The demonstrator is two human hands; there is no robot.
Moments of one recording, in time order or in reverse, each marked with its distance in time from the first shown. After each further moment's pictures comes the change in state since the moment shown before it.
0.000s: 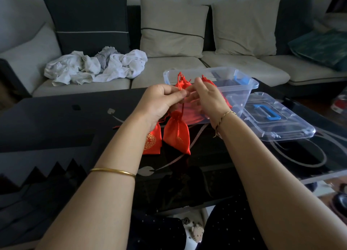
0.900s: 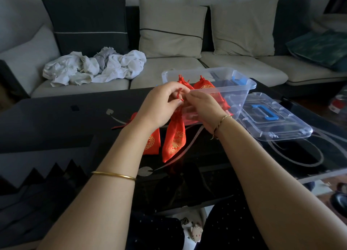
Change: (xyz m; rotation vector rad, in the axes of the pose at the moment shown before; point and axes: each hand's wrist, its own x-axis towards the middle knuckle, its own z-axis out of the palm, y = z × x) left_hand -0.006 0.002 0.003 0.572 0.002 0.342; right_hand -0.007 0.012 0.002 0.159 -0.156 0.090
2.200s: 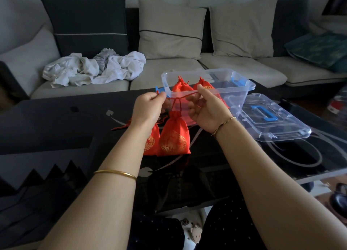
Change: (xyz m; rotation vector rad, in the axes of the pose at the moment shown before) left_hand -0.001 -0.015 0.005 -0.387 0.265 -0.546; right_hand 0.001 -0.001 -0.007 0.612 0.076 0.181
